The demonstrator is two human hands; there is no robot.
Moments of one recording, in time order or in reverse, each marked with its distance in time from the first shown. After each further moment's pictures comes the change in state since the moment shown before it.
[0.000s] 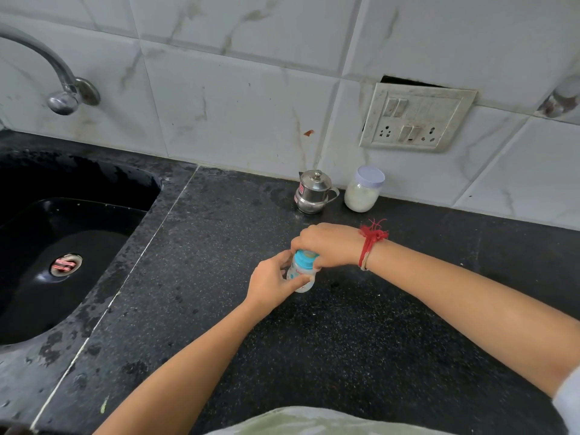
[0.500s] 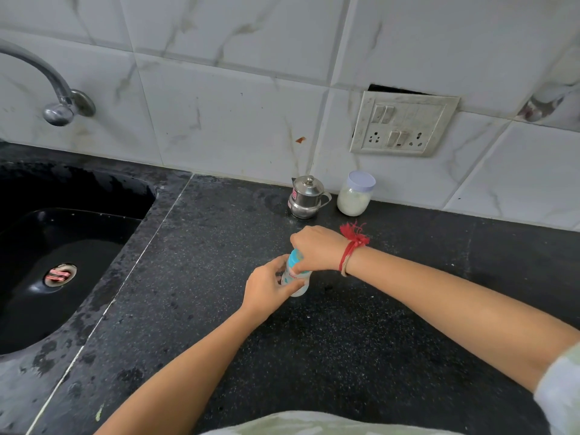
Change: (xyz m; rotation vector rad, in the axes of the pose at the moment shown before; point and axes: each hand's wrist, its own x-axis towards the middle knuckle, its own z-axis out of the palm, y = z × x) left_hand -0.007 0.006 0.002 0.041 0.043 0.033; right_hand 0.003 -0.016 0.002 0.077 0.087 0.264
